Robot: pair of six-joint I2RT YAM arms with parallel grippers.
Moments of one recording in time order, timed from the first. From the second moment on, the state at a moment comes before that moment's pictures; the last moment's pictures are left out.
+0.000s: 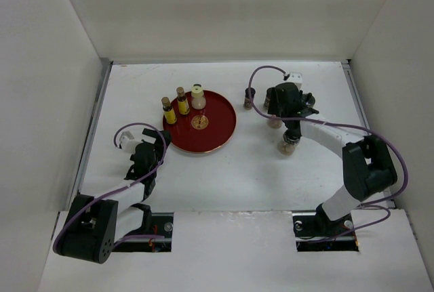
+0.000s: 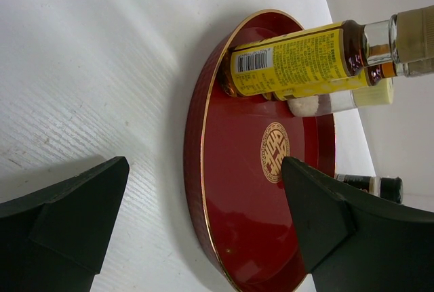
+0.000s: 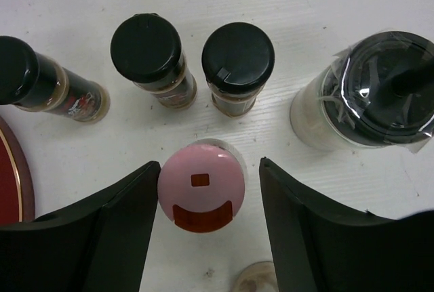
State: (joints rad) left arm -0.20 1.09 0.11 0.60 -0.31 -1.12; right arm 0.39 1.59 1.01 -0.05 0.44 0.34
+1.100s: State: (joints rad) left arm -0.20 1.15 0.12 0.65 -0.30 -1.13; right arm 0.65 2.04 1.63 -0.03 0.35 0.34
